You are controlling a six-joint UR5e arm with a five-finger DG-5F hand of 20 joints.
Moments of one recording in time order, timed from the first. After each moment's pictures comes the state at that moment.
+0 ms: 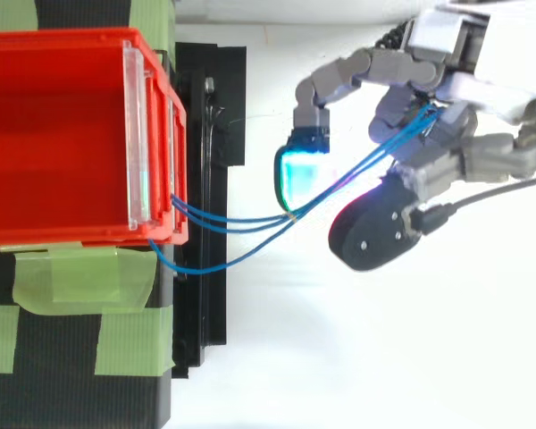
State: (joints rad) arm 0.17 -1.90 -1.66 -2.79 -1.19 -0.30
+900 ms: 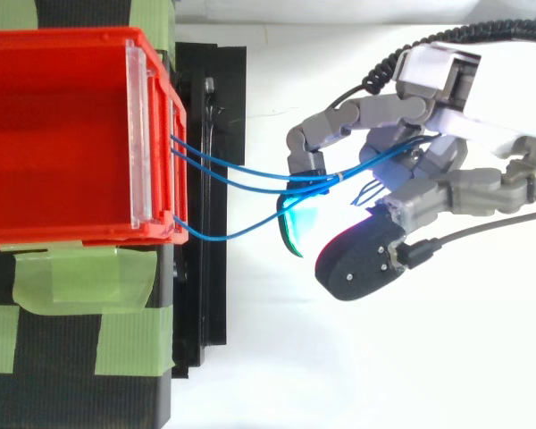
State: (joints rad) arm 0.21 -1.92 -1.66 -2.76 -1.11 -0.31
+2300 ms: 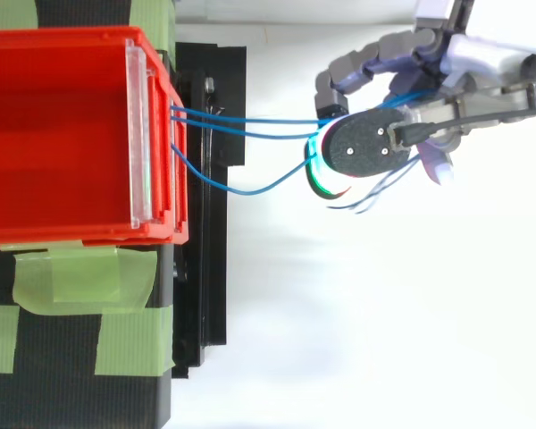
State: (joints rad) arm 0.13 -1.94 -1.59 -3.07 -1.18 0.03
